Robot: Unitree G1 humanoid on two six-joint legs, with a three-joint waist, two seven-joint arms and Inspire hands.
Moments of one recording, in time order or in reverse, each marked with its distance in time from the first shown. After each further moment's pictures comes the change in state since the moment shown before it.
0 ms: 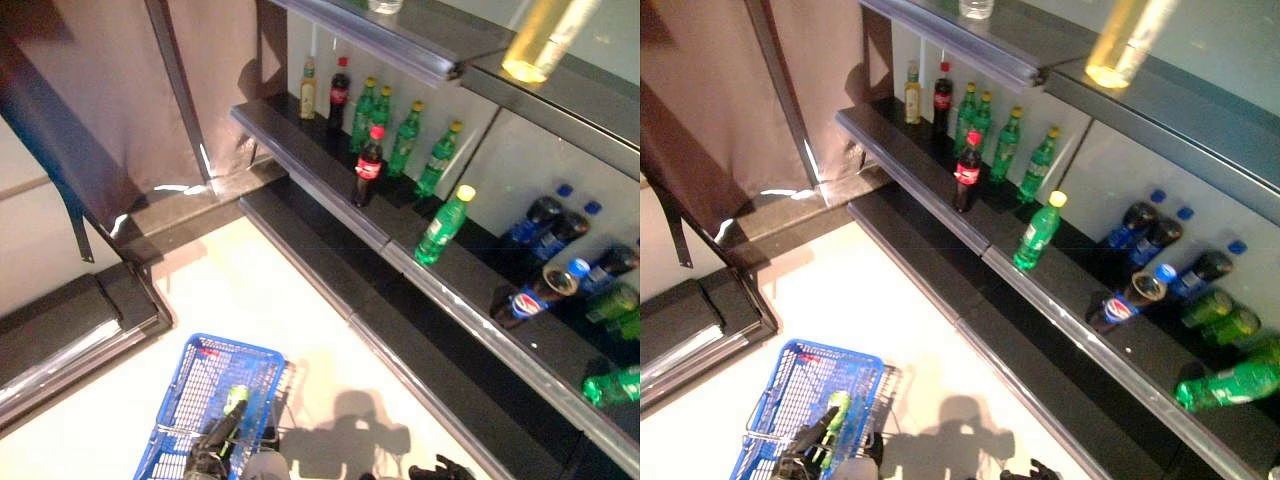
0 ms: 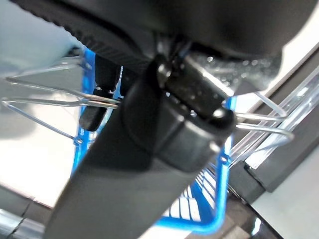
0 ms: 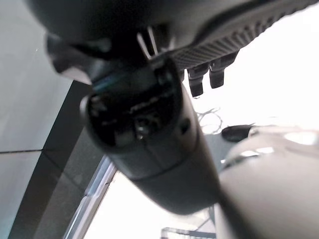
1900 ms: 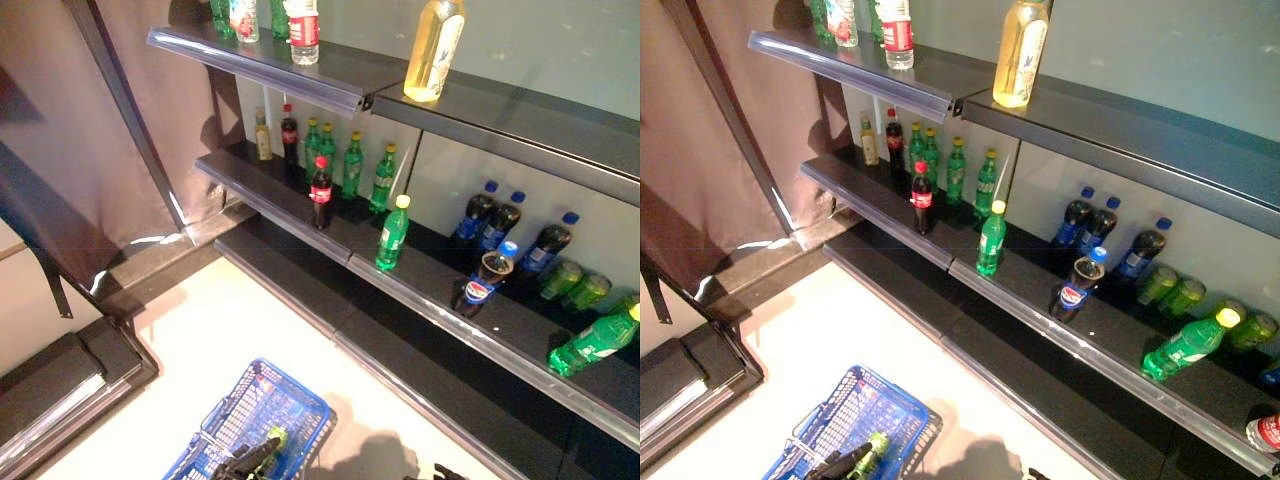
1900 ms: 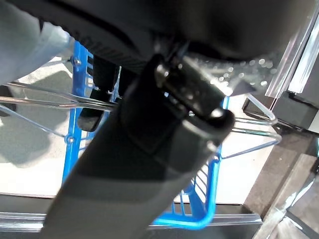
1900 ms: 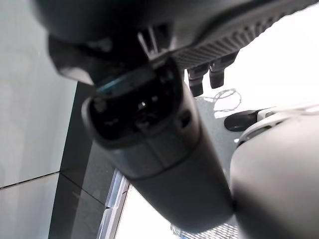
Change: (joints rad) left arm 0.108 -0.046 -0.132 -0.037 0.202 0.030 0.017; right arm 0.044 -0.010 0.033 -0.034 0.049 0.043 0.000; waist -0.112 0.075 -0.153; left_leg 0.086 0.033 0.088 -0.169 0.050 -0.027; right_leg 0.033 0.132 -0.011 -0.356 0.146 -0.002
